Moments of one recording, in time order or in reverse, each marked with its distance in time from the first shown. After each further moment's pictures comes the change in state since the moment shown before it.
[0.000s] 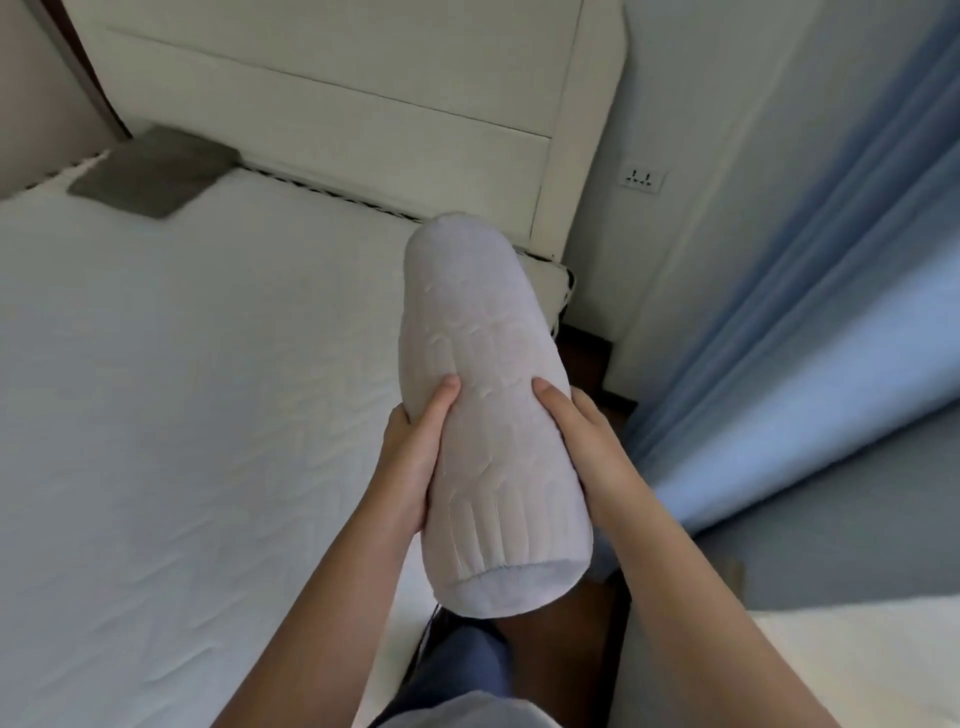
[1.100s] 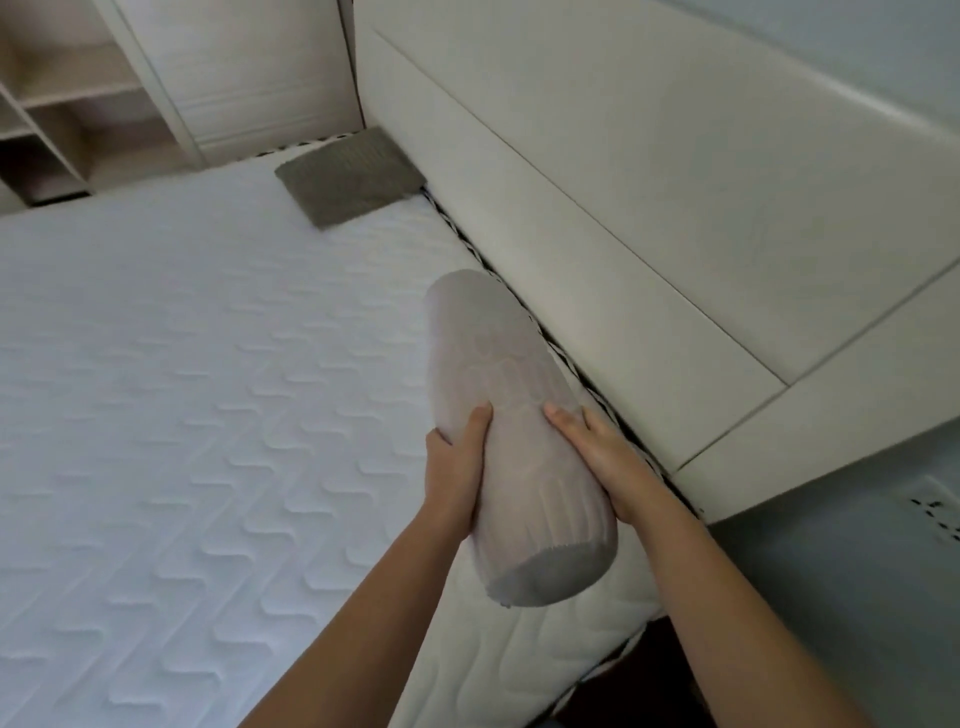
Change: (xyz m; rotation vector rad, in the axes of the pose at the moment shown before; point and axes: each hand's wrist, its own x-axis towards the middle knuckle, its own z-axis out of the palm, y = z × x) left_hand 0.450 0.223 0.124 -0.300 0.606 0.004; right_hand 0.576 -0.206 0.069 -0.441 -0.628 0.084
